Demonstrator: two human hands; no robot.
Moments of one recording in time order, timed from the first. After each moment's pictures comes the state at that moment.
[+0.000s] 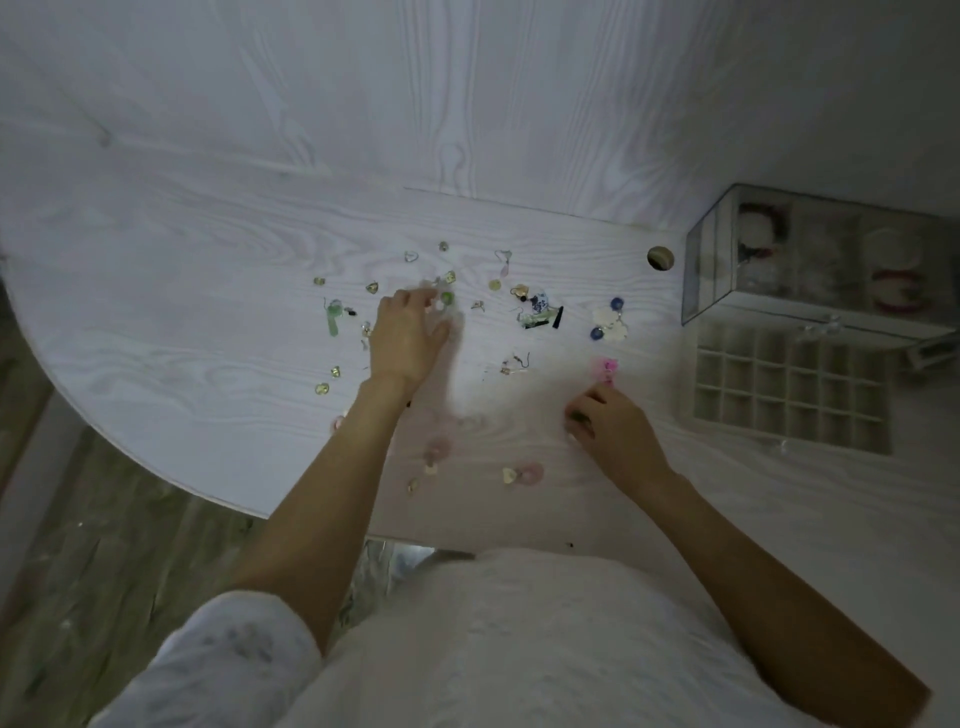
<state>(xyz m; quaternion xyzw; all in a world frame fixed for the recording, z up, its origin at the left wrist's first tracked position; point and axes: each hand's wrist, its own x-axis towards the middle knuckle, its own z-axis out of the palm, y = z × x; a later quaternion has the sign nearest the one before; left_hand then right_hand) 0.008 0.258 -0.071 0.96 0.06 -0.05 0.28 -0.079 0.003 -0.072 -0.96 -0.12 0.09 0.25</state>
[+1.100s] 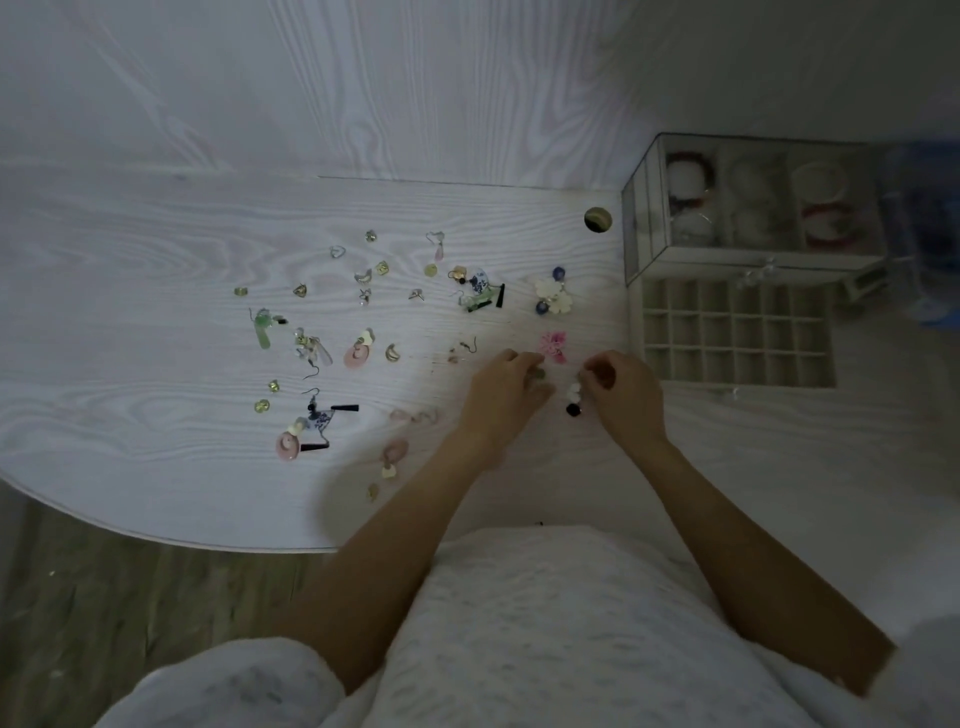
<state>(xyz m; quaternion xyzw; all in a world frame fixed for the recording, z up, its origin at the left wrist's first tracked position) -0.051 0.120 -0.075 0.90 -0.11 -0.19 0.39 -0.076 -0.038 -0.079 -0.93 0.17 0.06 0.31</state>
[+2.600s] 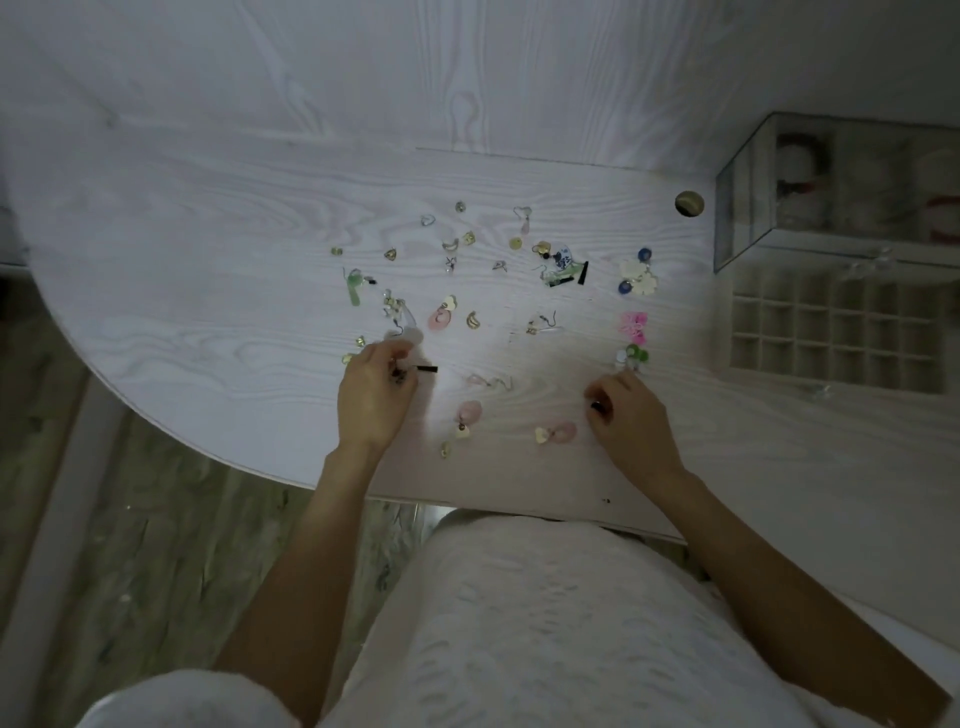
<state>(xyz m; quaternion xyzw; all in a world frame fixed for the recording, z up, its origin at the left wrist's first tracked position) -0.088 0.313 -0.080 0.95 0.08 -0.04 0.31 -0.119 0.028 -0.084 -0.95 -0.02 0.06 0.29</state>
